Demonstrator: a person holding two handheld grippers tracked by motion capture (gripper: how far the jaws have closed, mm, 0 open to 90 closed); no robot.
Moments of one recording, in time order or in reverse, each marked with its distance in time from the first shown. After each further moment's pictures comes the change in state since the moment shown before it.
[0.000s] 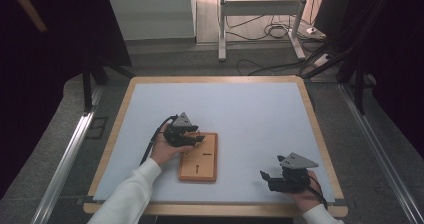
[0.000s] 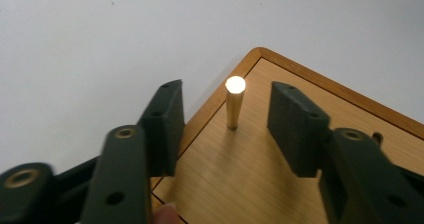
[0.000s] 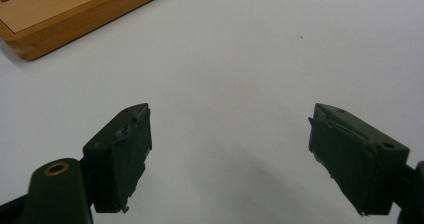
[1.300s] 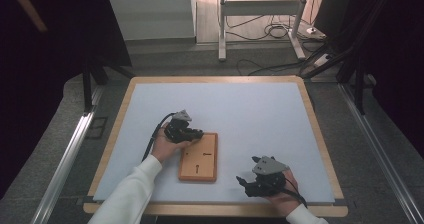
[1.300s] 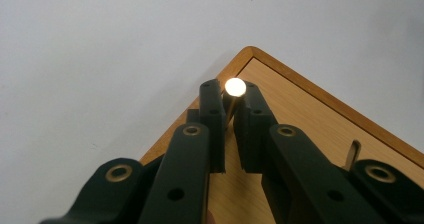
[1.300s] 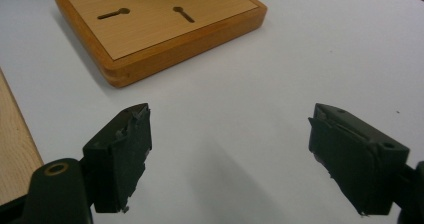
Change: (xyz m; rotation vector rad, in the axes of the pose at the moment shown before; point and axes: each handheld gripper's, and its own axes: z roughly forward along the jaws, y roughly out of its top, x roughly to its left) left arm 0.014 0.005 0.004 0.063 -0.121 -0.140; right arm 0.058 0.031 0.024 -0.011 0.098 -0.184
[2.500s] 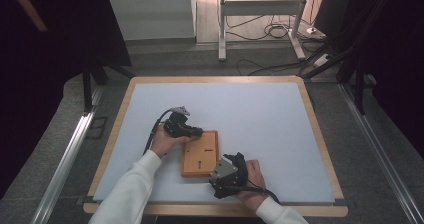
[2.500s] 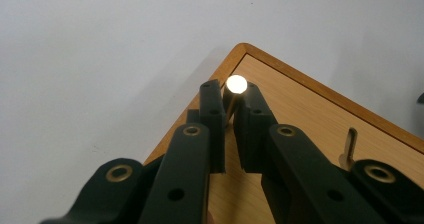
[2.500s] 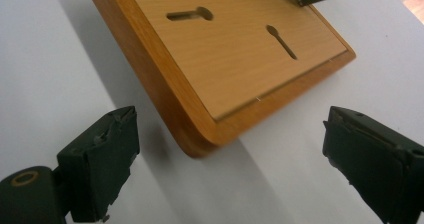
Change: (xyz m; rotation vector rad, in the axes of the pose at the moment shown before) left arm 0.018 0.007 0.001 0.024 -0.086 -0.078; right arm 0.056 0.042 0.066 0.118 -0.044 -0.259
